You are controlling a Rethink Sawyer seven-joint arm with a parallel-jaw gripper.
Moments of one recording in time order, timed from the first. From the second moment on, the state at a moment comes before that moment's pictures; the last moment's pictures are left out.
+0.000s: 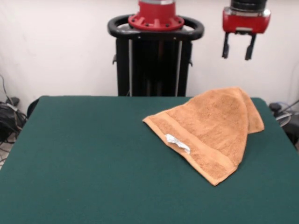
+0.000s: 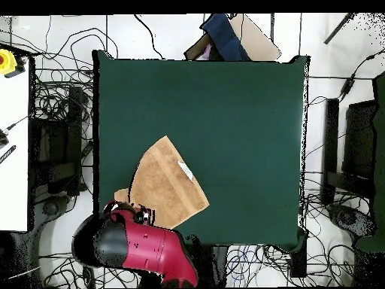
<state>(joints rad) 0.16 -1.03 -0.15 2.19 0.26 0.40 1.74</state>
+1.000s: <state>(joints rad) 0.02 -0.65 -0.24 2.14 0.19 -0.30 1.74</state>
